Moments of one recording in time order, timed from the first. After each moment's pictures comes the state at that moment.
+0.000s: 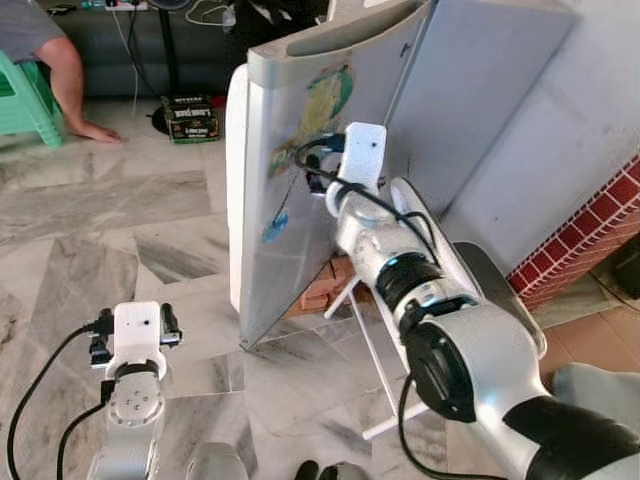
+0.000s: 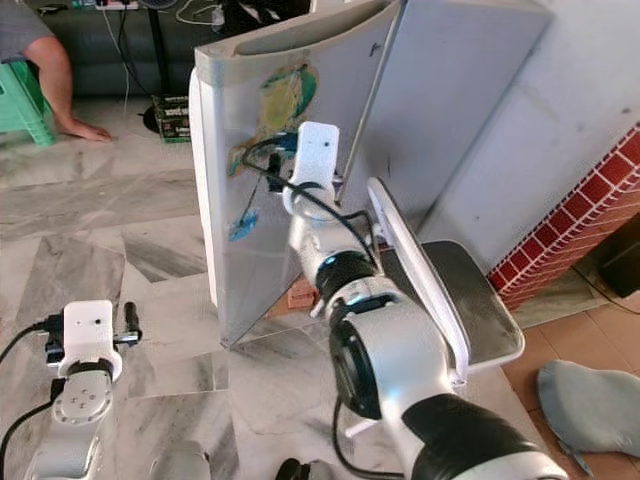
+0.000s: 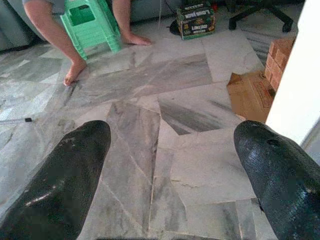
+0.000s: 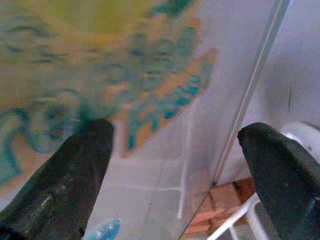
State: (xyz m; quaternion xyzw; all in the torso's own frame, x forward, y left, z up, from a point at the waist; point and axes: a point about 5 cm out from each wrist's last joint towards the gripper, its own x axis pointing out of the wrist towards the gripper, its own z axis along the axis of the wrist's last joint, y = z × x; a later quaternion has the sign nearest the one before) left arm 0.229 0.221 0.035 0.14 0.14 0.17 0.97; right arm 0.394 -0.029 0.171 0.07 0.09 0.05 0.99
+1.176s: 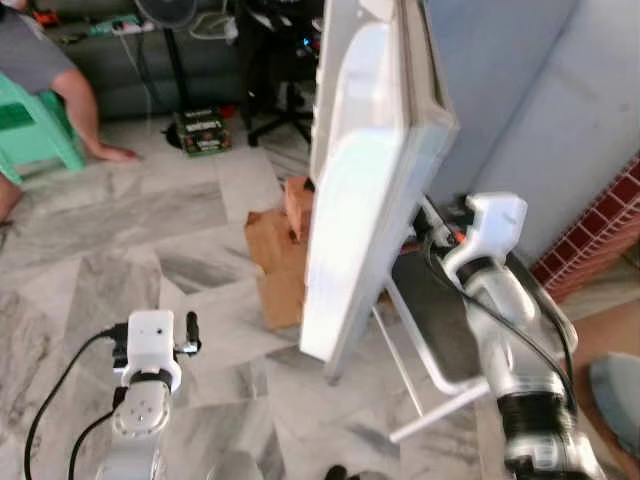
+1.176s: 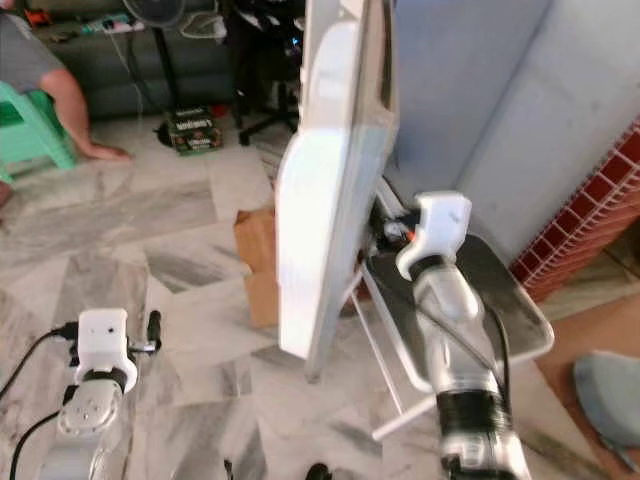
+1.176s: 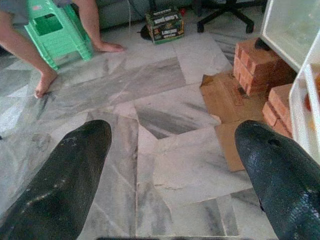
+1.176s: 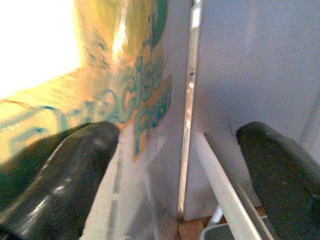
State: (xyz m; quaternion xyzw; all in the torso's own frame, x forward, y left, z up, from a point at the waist) left arm 0.221 0.210 0.029 0.10 0.15 0.10 0.98; right arm 0.308 -0.172 0.133 0.05 -0.05 0.07 1.00
